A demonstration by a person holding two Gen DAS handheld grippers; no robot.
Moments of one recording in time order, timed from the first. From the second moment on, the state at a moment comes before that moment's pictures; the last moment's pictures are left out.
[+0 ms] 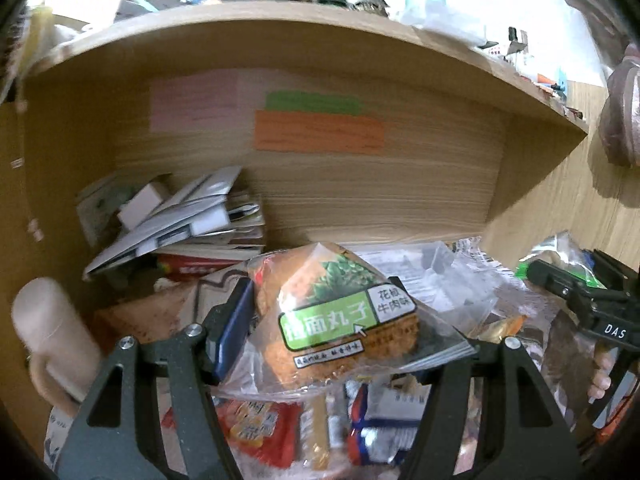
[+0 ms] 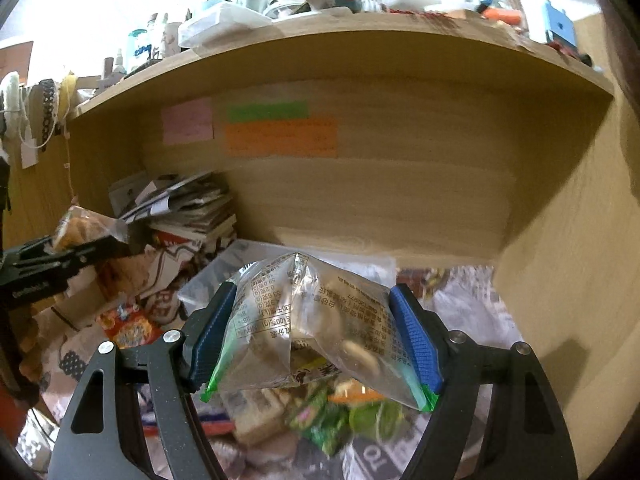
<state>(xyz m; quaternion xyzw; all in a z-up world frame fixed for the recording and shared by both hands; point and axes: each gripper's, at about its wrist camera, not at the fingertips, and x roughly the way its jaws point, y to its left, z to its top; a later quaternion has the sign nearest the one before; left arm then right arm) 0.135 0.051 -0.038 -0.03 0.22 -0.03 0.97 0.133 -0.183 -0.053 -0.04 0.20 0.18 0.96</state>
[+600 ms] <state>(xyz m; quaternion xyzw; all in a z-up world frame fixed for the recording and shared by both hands) 0.222 0.037 -0.073 -0.02 0.28 -0.05 0.96 0.206 -0.179 -0.088 -0.06 0.30 0.21 0.93</state>
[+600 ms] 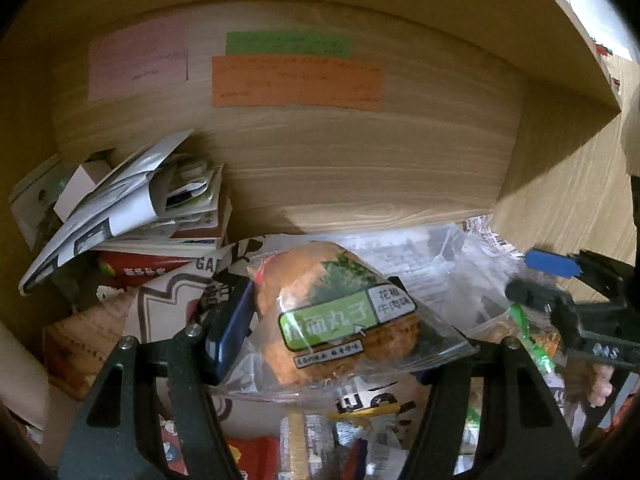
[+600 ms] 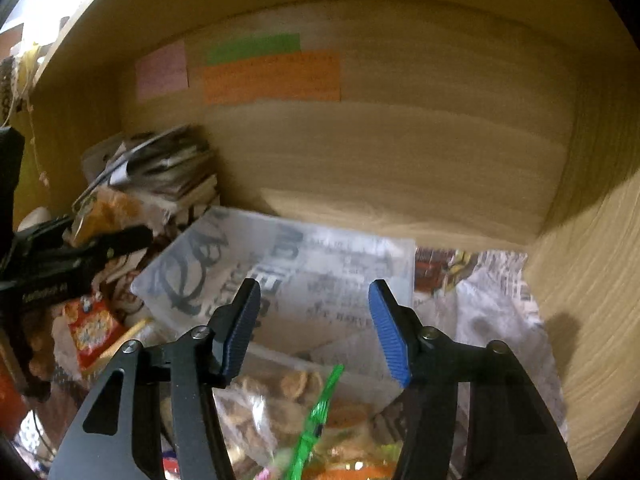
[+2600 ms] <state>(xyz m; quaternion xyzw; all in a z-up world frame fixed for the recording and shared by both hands) 0.296 0.005 -0.108 -0.01 0.39 -0.09 0.92 0.257 -0.153 -0.107 -0.08 0.36 0.21 0.91</state>
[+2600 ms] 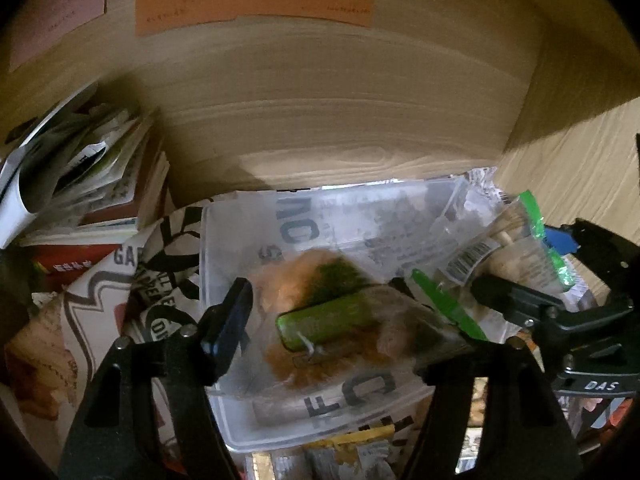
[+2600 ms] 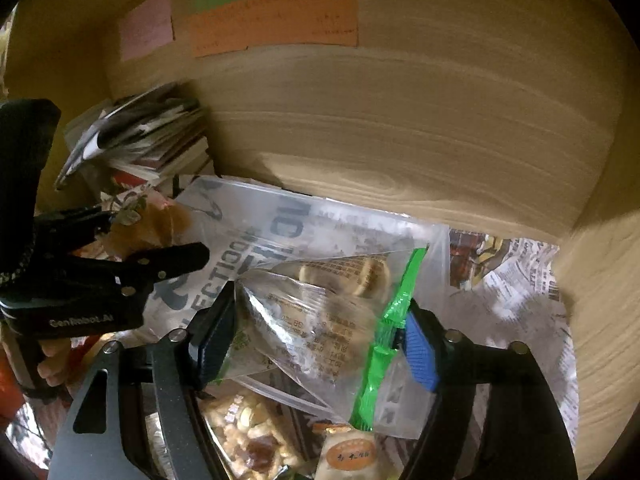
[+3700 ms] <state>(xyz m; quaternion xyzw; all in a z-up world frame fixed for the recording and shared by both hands) 0.155 0.067 -0.072 -0.01 0.29 -0.02 0.96 0.147 -0.208 -0.071 -0.06 0.27 0.16 0.95</state>
